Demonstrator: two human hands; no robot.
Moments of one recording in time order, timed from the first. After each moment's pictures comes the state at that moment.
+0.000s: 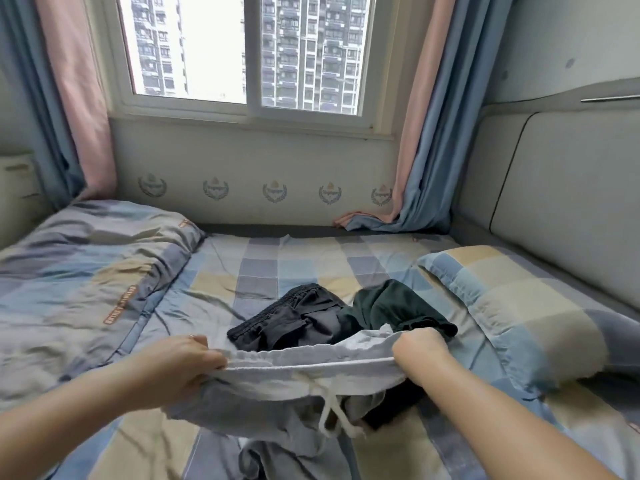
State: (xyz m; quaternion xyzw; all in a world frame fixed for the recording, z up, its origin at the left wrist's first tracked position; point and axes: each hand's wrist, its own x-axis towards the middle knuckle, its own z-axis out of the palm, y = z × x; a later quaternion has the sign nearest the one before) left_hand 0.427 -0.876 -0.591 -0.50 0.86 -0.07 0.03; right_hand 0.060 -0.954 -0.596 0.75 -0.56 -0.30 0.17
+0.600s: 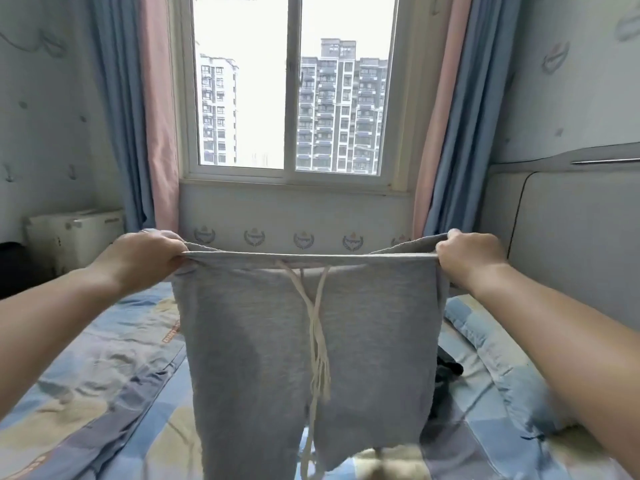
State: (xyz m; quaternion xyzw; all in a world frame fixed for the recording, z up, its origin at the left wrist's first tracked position) left_hand 0.452 -0.771 -0.406 -0.64 0.68 -0.28 -0.21; right_hand -0.007 -0.871 -0.380 0.71 -0.61 0.05 0.35
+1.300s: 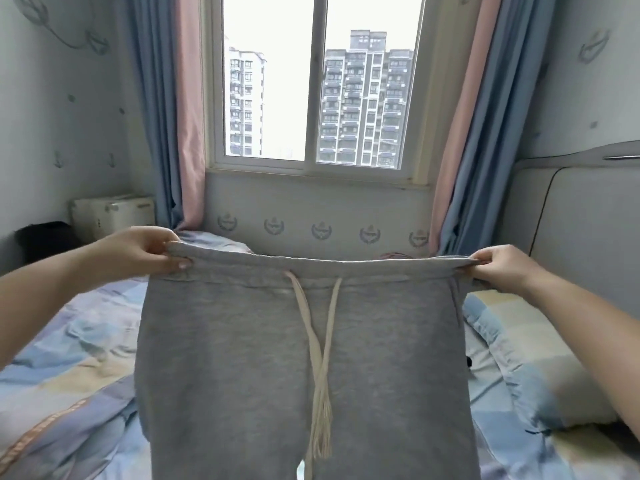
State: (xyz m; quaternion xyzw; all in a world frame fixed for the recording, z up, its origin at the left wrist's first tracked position) left_hand 0.446 -0.694 -0.416 -0.61 0.64 0.19 -0.42; right_hand -0.076 -0.860 -0.405 0.73 -0.57 0.34 -0.17
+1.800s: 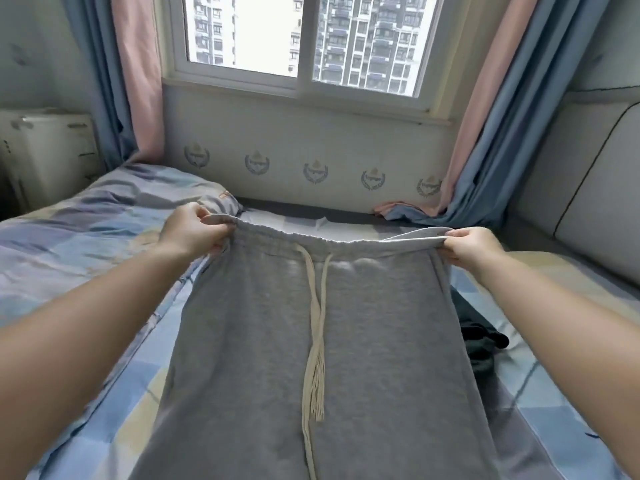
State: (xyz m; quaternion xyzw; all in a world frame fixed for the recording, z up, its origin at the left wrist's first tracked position) left_hand 0.476 -0.964 -0.543 -0.67 0.45 0.19 -0.56; right_hand 0.070 -1.080 -0.520 0.56 -0.64 0.41 -0.32
